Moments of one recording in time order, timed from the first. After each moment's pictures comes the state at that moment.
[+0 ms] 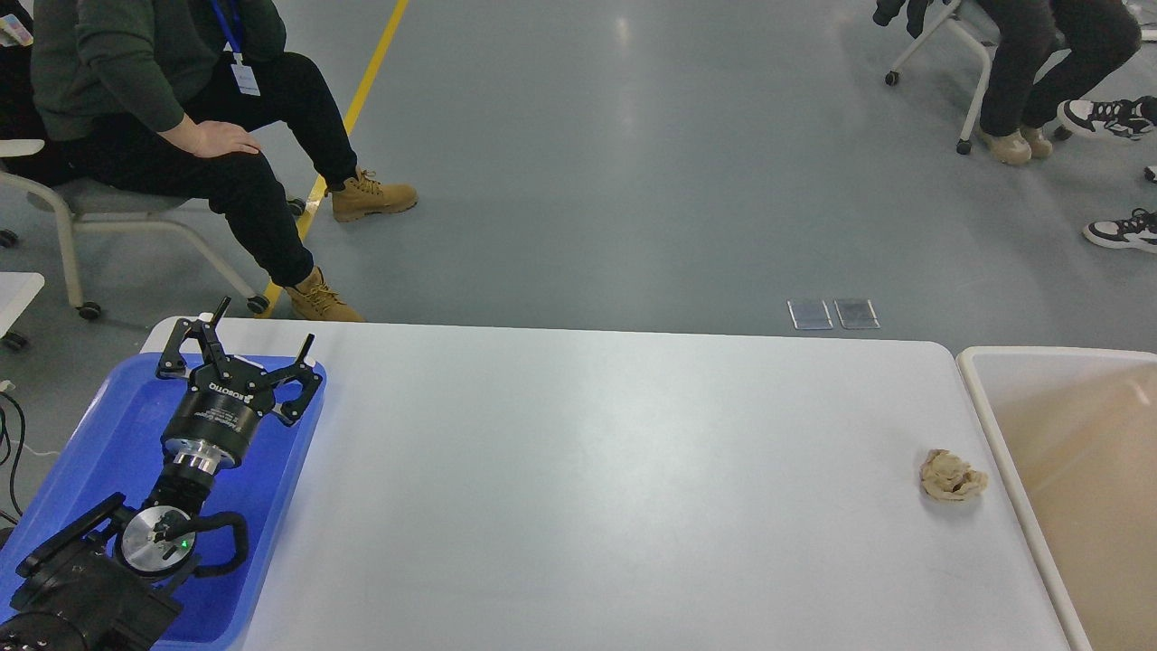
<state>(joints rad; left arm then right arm) -0.47 0.33 -0.95 -0.46 -0.12 -0.78 -0.36 0.75 -0.55 0.08 0.08 -0.10 -0.12 -0.12</state>
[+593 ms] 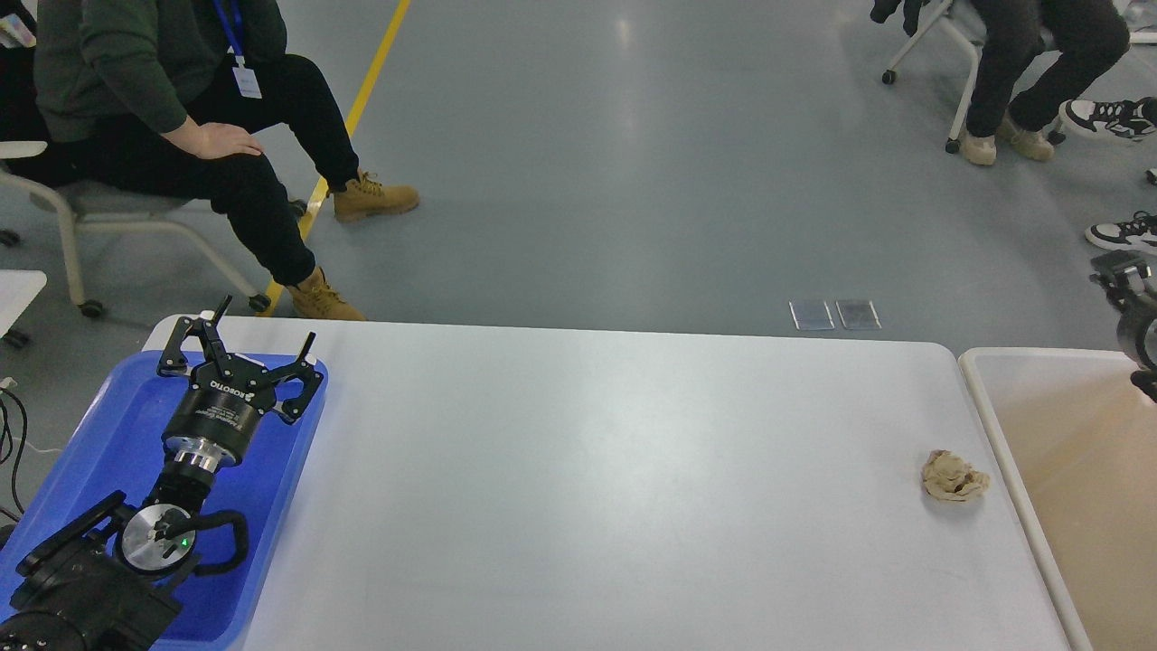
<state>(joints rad) -0.47 0.33 -0.95 -0.46 -0.12 -0.78 -0.36 1.12 -0.70 -0.22 0.57 -0.20 -0.12 -0.13</state>
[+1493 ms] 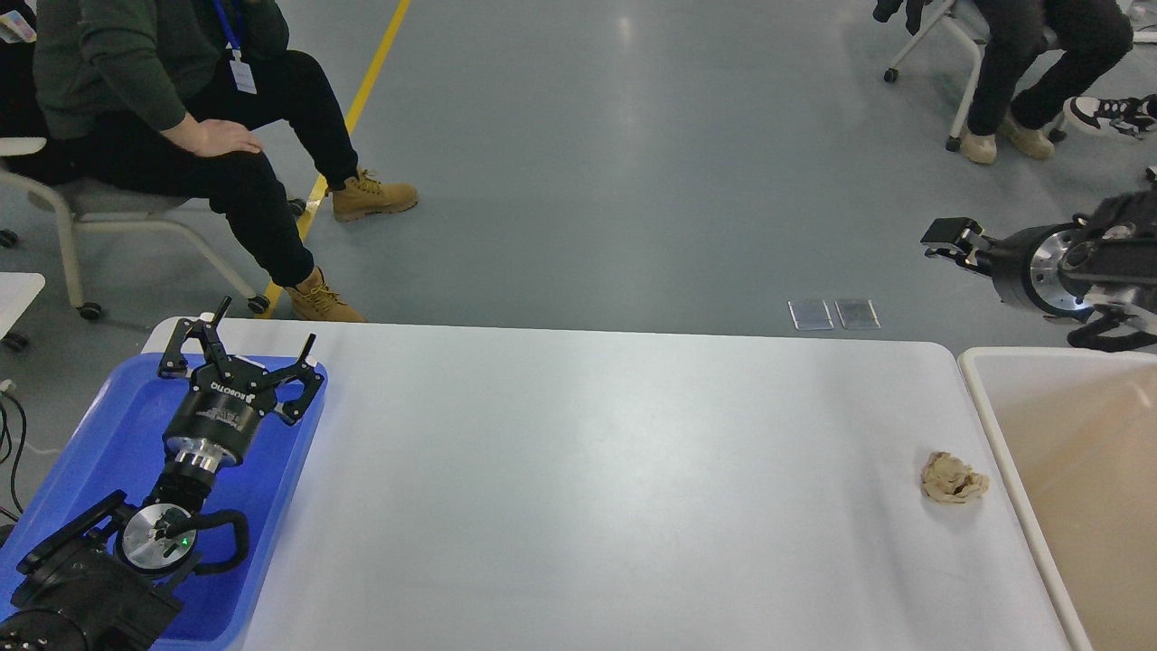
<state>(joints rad) -0.47 0.33 -0.95 -0.46 -0.12 -0.78 -0.36 1.80 -0.58 -1.08 1.18 -0.01 -0.12 -0.06</state>
